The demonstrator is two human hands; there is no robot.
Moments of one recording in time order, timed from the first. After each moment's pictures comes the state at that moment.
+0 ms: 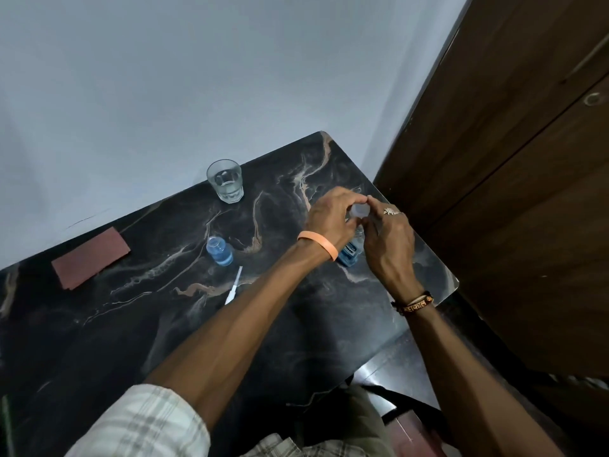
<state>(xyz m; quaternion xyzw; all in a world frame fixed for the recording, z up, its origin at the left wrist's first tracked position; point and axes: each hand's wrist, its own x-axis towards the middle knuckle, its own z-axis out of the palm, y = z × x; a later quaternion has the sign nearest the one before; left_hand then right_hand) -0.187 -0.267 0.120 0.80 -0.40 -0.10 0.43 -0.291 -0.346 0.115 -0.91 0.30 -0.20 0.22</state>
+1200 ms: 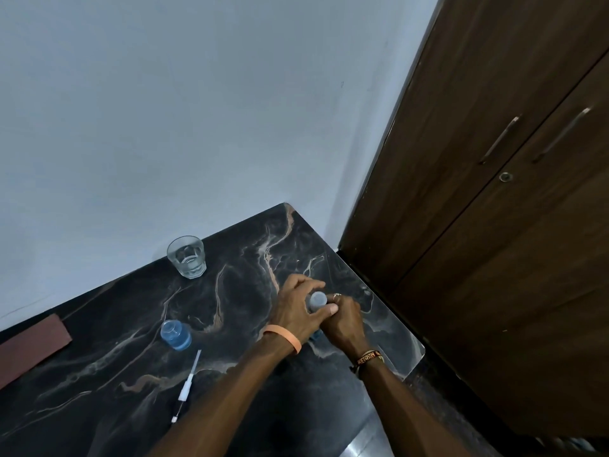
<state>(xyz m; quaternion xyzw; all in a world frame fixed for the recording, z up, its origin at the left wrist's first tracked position) -0.192 -0.277 0.074 0.81 -0.36 -0.15 0.44 -0.281 -0.375 0.068 -0.84 0.35 -0.08 0.40</state>
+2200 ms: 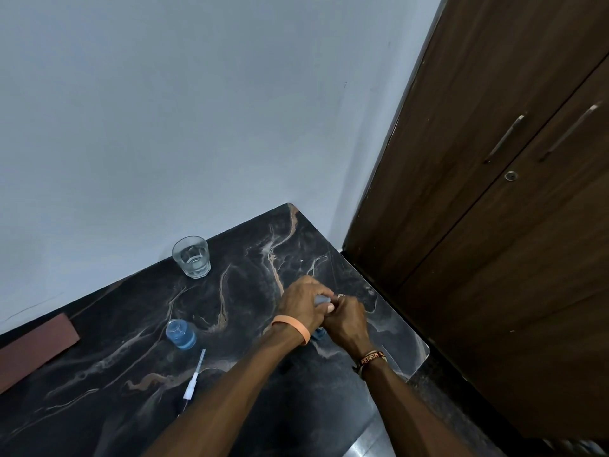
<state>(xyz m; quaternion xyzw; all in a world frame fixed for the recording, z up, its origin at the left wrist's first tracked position) -0.193 -0.284 0.101 0.84 -0.38 -0.16 0.36 -0.281 -0.373 0.068 -0.84 0.36 -0.09 0.40</state>
